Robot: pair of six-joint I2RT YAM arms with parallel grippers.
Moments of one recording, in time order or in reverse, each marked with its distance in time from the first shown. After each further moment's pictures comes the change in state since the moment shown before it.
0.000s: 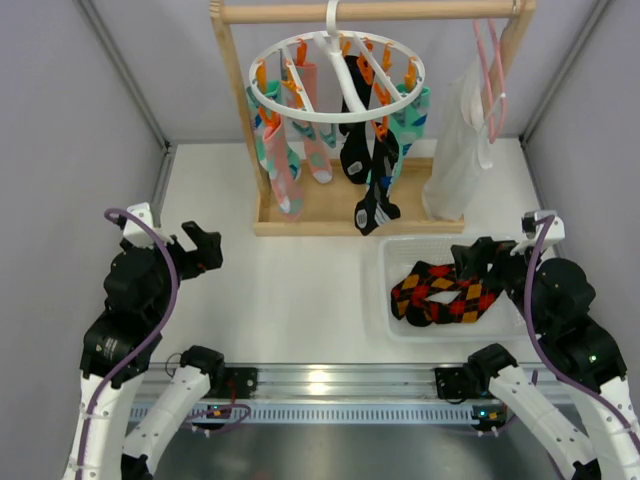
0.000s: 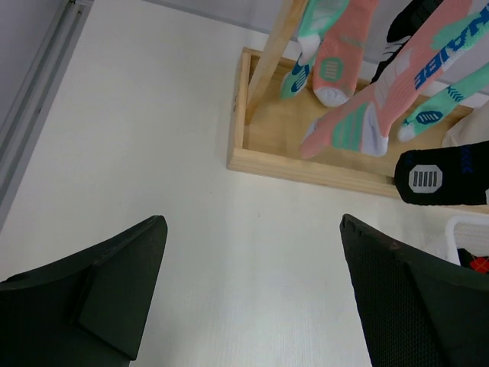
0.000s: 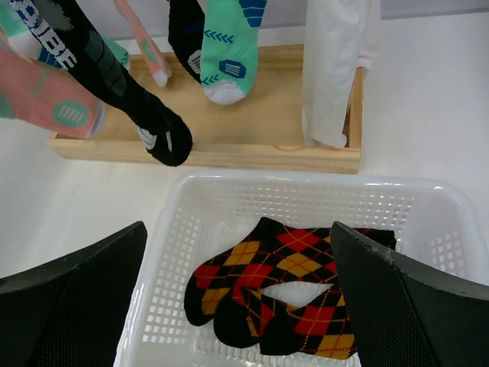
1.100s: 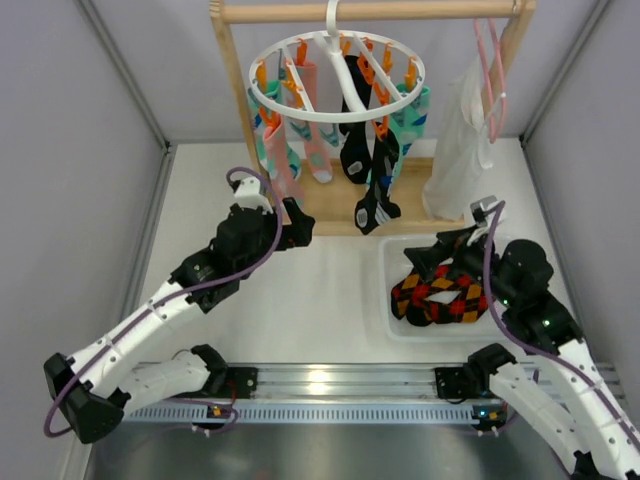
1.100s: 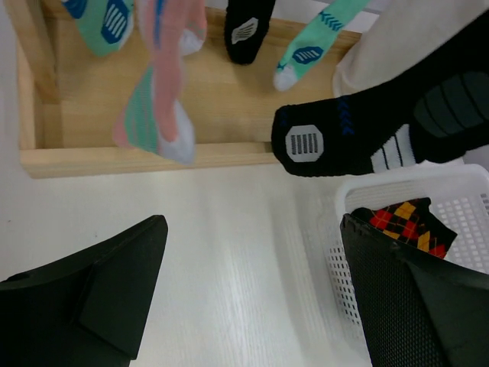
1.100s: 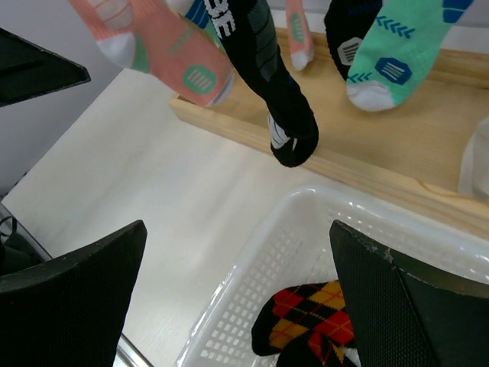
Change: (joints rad) left arm -0.398 0.434 -0.129 0.476 -0.062 -0.212; right arm 0.000 0.069 -0.188 0.313 -0.394 0.026
